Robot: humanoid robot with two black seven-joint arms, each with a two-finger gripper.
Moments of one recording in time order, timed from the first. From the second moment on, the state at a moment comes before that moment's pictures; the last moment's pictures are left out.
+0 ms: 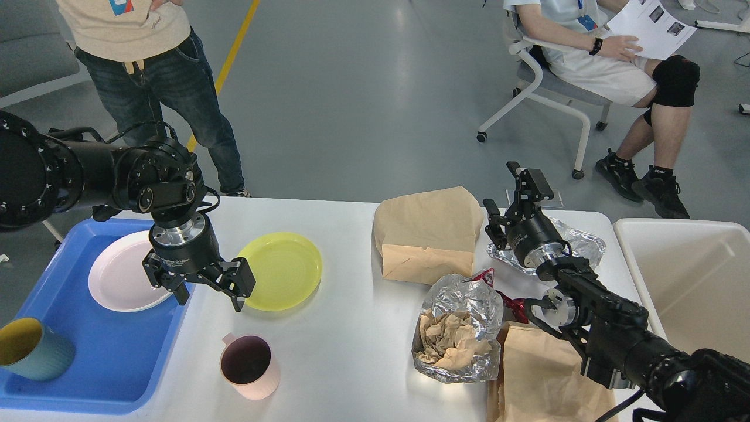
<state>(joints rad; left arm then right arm) -1.67 0.16 1.24 -0.91 0.23 -0.95 -0.09 0.68 -0.08 0.61 0.42 -0.36 0.19 0.58</state>
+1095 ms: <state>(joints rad) -1.44 -0.01 1.28 -0.75 0.22 -0.96 -0.08 0.68 -0.08 0.61 0.42 -0.36 0.19 0.58</state>
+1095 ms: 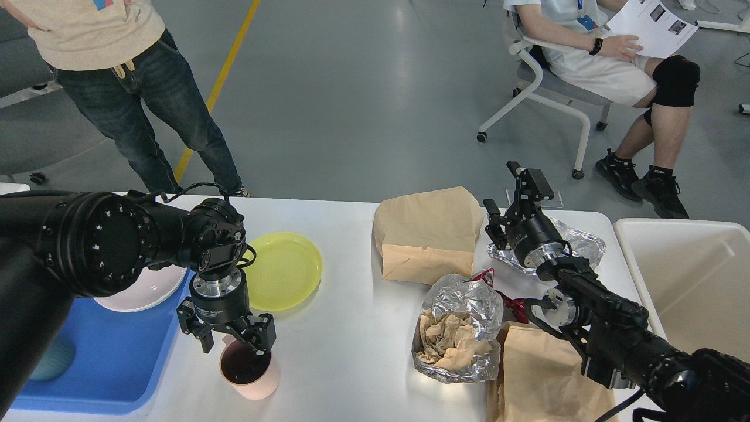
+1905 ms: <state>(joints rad) -1.42 -0.01 1.27 -0.74 0.19 -0.96 -0.02 0.68 -0.08 0.61 0.42 -0.36 0.19 0.58</state>
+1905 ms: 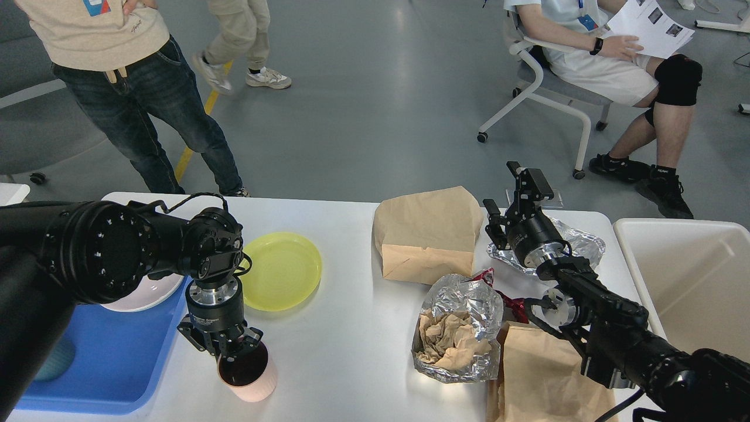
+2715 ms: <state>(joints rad) -1.57 0.38 1.36 -0.80 0.18 -0.96 -0.03 0.68 -0.08 0.61 0.42 -0.36 0.19 0.58</state>
